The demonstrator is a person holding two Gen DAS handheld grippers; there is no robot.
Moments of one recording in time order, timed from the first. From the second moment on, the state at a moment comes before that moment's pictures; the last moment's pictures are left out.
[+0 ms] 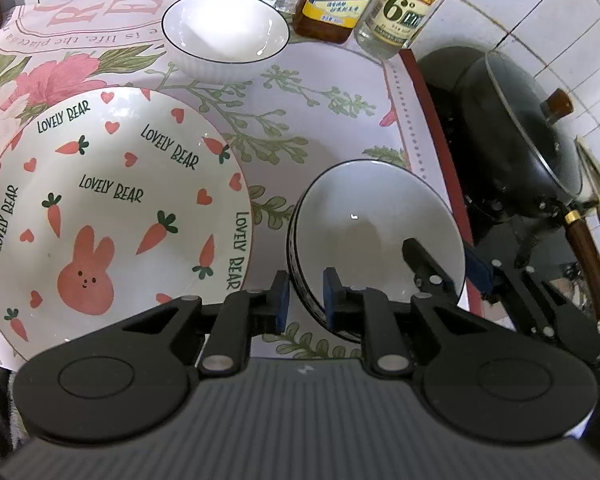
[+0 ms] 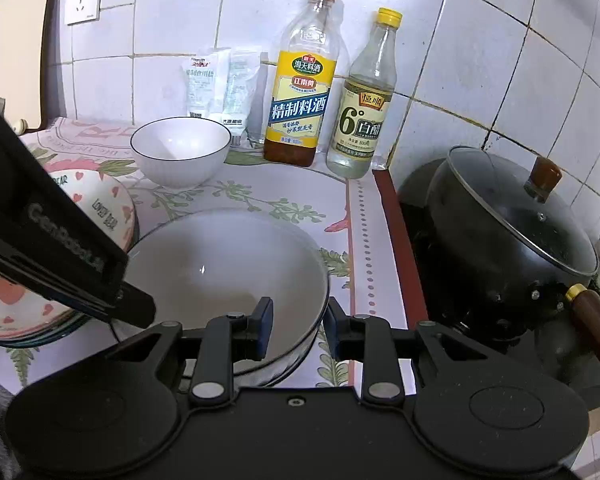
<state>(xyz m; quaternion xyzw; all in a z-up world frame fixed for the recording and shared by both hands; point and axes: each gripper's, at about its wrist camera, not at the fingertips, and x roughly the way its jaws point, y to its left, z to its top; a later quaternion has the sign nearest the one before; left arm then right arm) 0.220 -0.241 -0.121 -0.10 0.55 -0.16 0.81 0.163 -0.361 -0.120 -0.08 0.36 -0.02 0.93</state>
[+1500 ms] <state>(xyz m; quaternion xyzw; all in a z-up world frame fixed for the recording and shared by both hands) 0.351 -0.125 -0.095 -0.11 0.44 -0.15 0.88 0.317 -0.343 -0.112 0.35 0.43 0.00 0.83</state>
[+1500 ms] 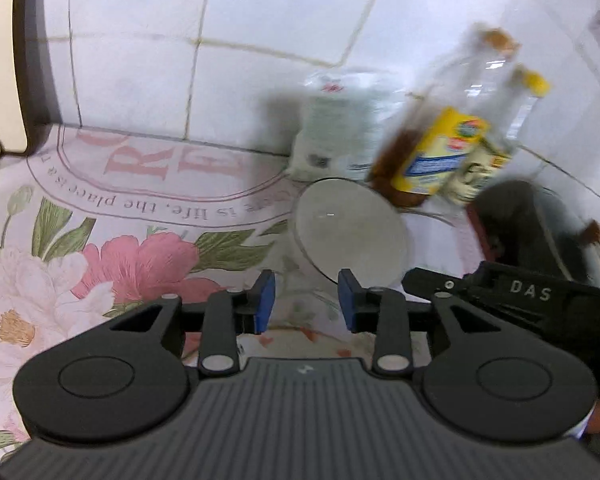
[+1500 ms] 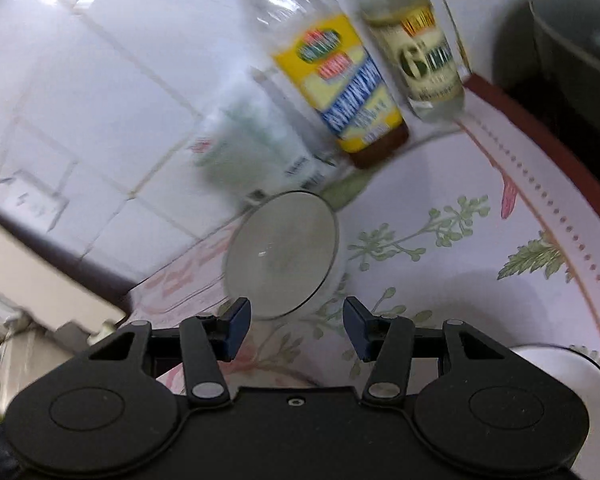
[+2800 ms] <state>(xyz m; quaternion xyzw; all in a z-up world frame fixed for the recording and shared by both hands) 0.333 -0.163 -0.088 -0.09 0.47 -0.17 0.86 0.289 -0.336 -0.091 0.31 0.41 -0.06 0.85</state>
